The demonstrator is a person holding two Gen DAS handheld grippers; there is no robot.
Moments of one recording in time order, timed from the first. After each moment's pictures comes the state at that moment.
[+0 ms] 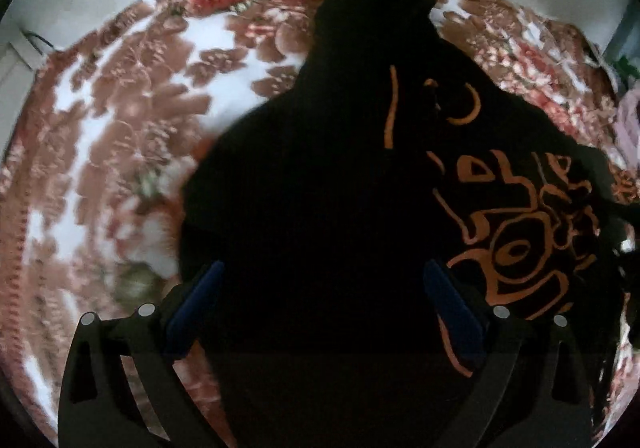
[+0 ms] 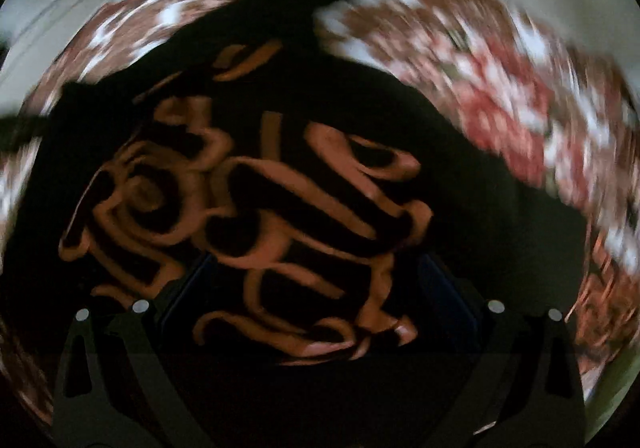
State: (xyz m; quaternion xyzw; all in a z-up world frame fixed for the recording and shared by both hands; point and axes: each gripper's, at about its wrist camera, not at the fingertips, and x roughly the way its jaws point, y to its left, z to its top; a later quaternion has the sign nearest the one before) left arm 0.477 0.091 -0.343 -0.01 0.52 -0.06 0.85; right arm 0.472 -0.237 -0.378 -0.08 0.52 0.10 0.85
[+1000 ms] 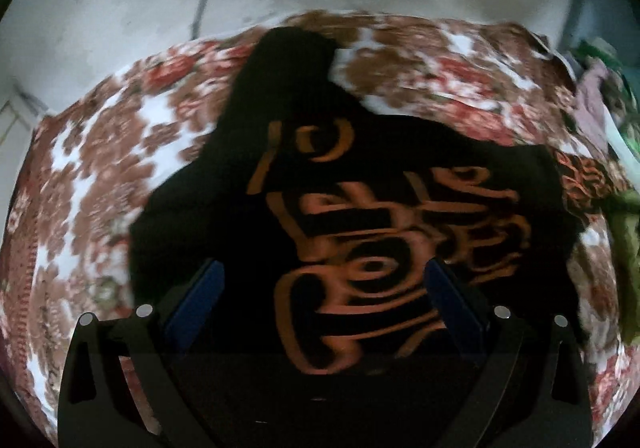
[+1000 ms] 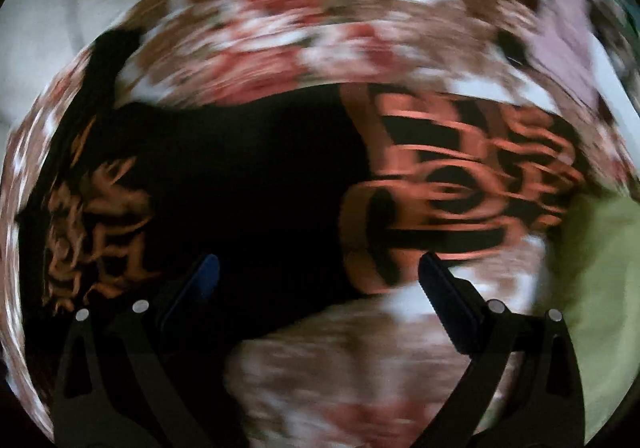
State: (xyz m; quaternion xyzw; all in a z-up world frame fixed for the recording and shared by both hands) left arm 0.420 -0.048 -0.281 0.05 0.45 -0.09 0.89; right arm 0.421 -0.489 -0.315 0.09 0.54 -0.09 0.83
